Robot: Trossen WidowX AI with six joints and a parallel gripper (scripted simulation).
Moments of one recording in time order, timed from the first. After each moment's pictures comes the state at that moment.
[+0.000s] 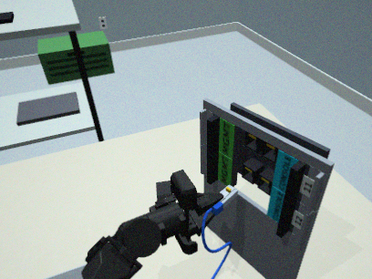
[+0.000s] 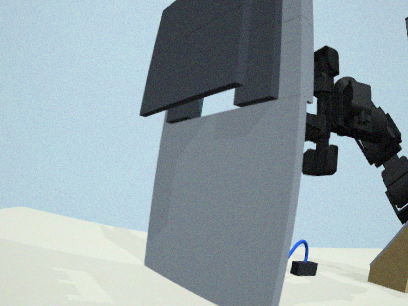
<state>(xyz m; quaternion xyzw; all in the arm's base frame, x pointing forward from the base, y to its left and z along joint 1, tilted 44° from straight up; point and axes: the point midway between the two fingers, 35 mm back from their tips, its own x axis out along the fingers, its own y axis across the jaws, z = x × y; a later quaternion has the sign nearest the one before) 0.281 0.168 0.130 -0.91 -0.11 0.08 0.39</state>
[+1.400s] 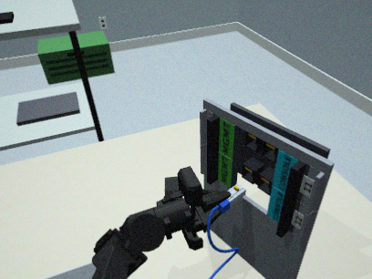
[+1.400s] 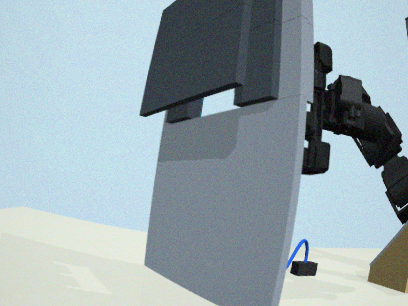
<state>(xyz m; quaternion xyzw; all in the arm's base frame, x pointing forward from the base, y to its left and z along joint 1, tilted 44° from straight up) 0.296 0.171 0.129 -0.91 -0.10 0.04 0.39</state>
